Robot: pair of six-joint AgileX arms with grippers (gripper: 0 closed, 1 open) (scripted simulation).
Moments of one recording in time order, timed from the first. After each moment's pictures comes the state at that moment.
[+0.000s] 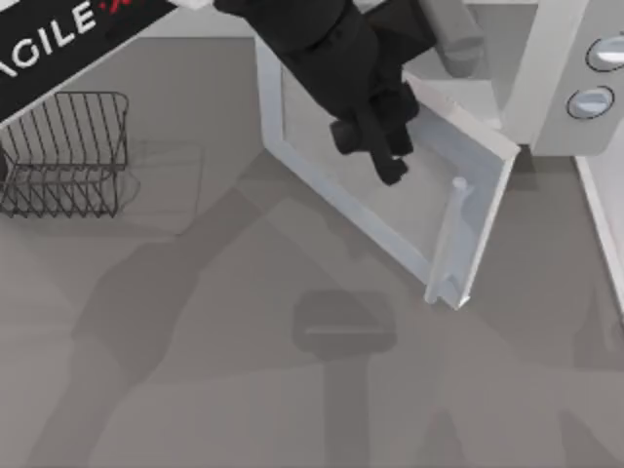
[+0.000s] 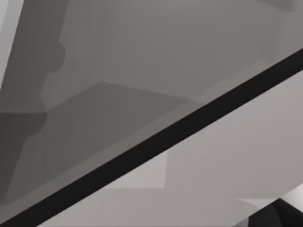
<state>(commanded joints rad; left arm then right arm) -0.69 1.99 1.98 -1.14 0.34 0.65 0.00 0.00 0.00 0.00 0.00 0.00</state>
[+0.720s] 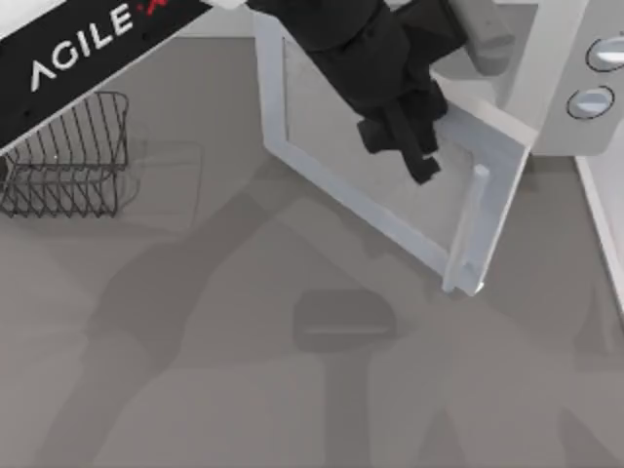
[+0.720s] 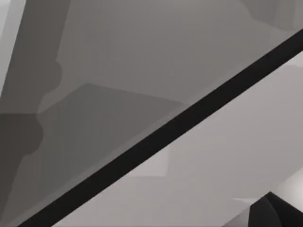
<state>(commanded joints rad) -0.72 2.04 2.05 -1.15 0.33 0.61 0.00 0.00 0.00 0.00 0.00 0.00</state>
